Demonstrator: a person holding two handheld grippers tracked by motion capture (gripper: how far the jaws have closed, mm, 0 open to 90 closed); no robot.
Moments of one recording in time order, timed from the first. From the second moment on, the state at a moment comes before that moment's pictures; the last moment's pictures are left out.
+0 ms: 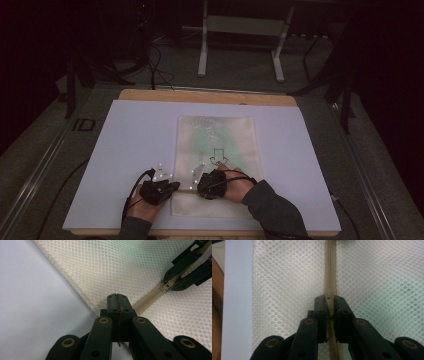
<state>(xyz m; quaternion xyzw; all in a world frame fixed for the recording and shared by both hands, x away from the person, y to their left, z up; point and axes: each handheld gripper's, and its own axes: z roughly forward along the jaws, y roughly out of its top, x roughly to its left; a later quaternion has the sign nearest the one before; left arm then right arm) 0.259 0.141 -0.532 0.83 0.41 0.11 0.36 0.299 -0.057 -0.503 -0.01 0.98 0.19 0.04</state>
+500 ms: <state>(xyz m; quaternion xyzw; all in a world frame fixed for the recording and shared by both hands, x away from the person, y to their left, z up) 0.259 0.140 -0.532 0.83 0.41 0.11 0.36 0.298 -0.064 -0.501 -0.01 0.98 0.18 0.05</state>
